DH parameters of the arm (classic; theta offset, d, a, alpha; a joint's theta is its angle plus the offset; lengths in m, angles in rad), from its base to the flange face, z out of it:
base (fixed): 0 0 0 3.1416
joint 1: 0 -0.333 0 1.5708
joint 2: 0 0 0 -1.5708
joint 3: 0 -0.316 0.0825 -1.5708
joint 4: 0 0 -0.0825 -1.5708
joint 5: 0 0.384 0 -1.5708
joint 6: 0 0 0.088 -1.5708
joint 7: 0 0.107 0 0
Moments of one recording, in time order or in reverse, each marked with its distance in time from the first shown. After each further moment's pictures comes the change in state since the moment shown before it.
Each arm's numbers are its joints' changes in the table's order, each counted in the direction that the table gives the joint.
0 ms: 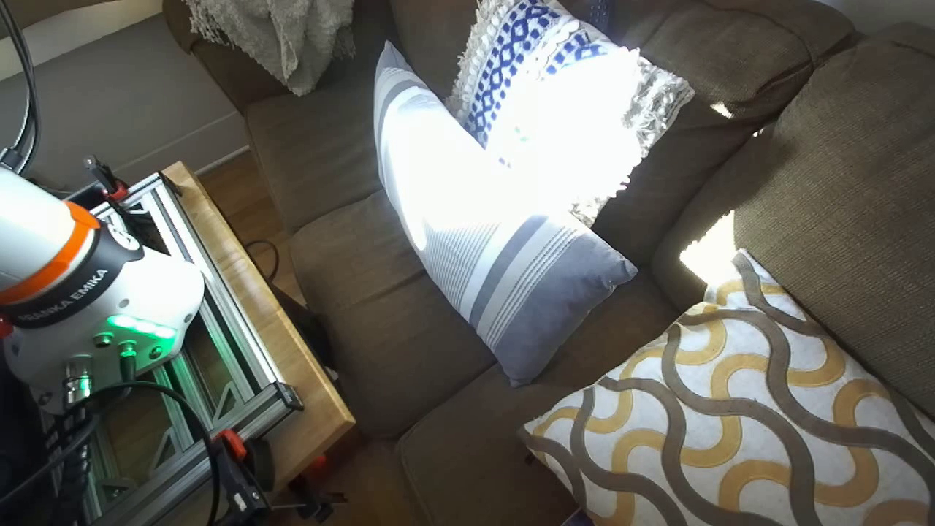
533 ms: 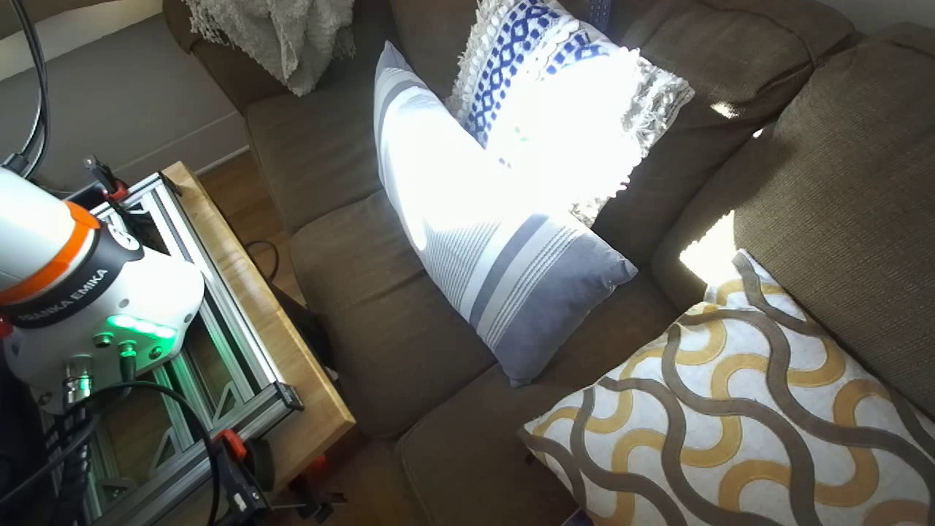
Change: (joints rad) arm -0.004 0.126 -0.012 0.138 0.008 -0.053 0.011
